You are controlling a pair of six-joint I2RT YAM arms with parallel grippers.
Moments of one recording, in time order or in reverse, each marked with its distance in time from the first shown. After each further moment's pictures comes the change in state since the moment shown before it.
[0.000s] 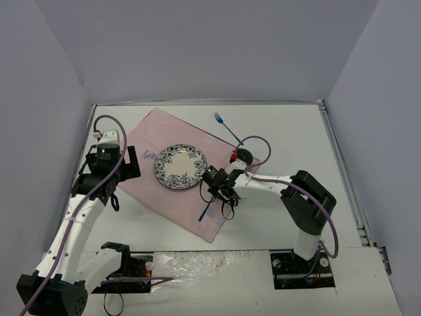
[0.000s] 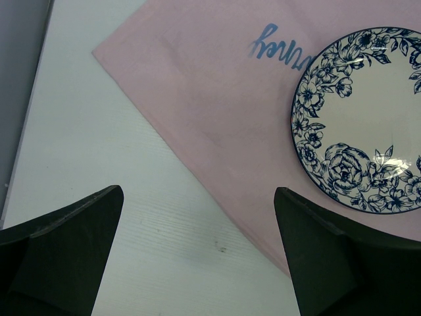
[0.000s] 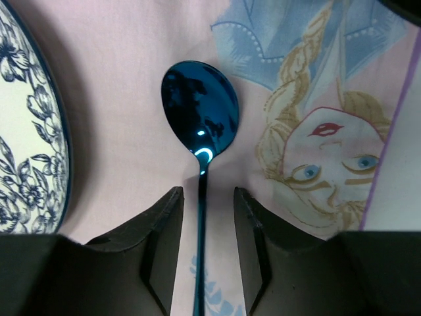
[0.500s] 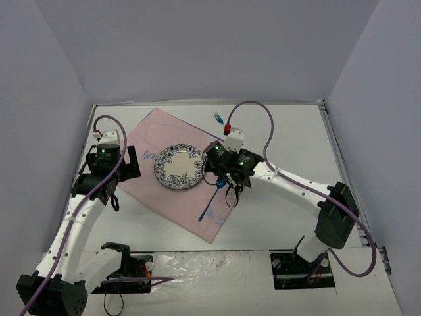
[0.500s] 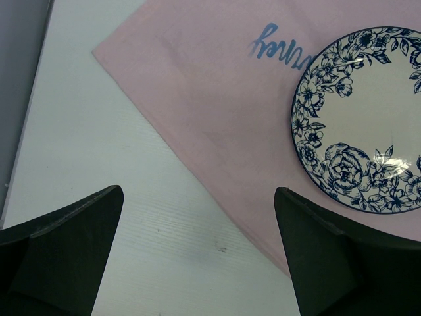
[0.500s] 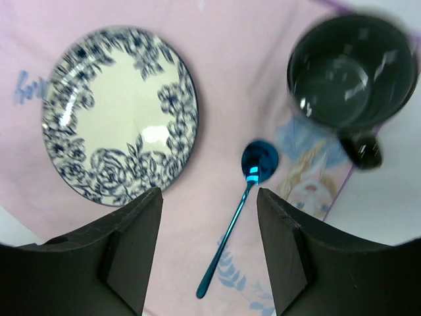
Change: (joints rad) left arm 0.000 0.000 0.000 0.000 0.000 0.000; right arm -0.019 -0.201 0.257 -0.159 0.075 -0.440
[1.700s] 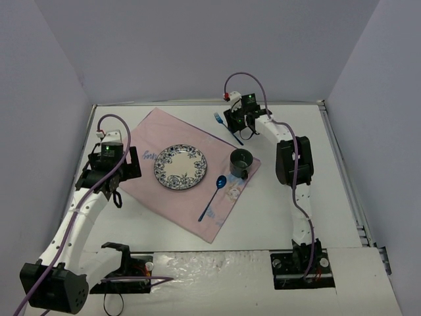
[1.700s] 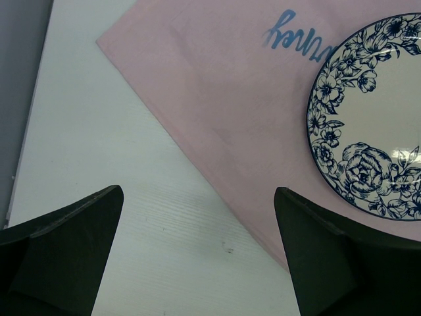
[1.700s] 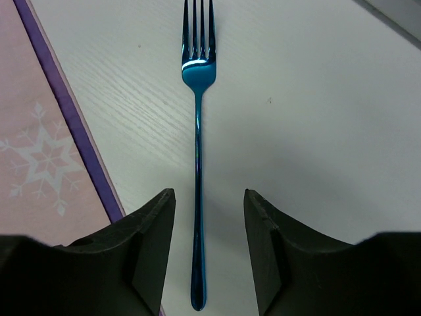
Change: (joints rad) left arm 0.000 0.065 0.000 0.002 -0.028 0.000; right arm -0.596 0.821 0.695 0.247 -0.755 -1.163
